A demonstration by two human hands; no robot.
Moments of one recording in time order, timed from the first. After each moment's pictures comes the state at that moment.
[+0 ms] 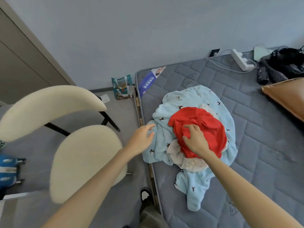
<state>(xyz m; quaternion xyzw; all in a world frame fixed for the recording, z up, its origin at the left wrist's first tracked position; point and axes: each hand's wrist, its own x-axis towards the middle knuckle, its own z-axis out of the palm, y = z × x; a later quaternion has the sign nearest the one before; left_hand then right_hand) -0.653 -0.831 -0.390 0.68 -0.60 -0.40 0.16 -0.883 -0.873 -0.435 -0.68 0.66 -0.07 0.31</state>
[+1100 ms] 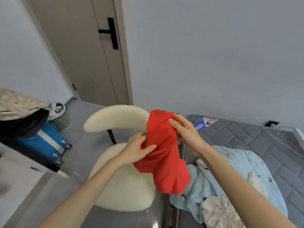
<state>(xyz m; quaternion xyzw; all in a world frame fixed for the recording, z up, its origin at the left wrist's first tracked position) -0.478 -0.755 -0.285 0.73 -0.52 -0.29 0.32 -0.631 -0.890 -0.244 -0.61 0.29 -0.24 0.70</state>
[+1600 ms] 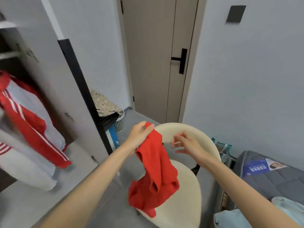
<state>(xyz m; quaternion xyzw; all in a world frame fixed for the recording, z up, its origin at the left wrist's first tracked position) -0.334 -0.598 -0.178 0.76 -0.24 -0.23 0.57 -0.451 -0.757 -0.214 -0.70 0.25 -0.06 0.67</state>
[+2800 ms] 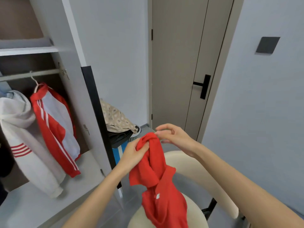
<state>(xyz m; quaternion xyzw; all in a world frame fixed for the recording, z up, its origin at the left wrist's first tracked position) -0.293 -0.602 -0.172 0.78 -0.22 -0.04 0.59 -0.322 -0.789 -0.140 -0.76 -0.01 0.01 0.65</state>
